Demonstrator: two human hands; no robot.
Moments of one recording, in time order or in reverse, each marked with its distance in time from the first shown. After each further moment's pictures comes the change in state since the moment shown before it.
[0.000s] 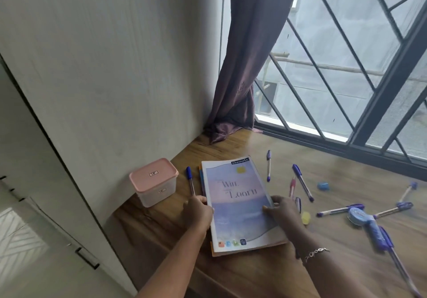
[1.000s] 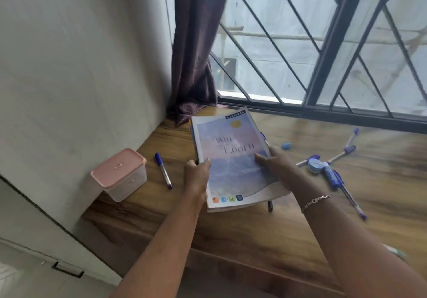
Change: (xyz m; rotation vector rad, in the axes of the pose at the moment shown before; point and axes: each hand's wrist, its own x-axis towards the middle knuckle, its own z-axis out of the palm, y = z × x) left_hand -0.035 0.054 0.016 -0.448 -0.295 -0.038; right_hand -0.022 -0.005 -0.061 0.379 0.012 -0.049
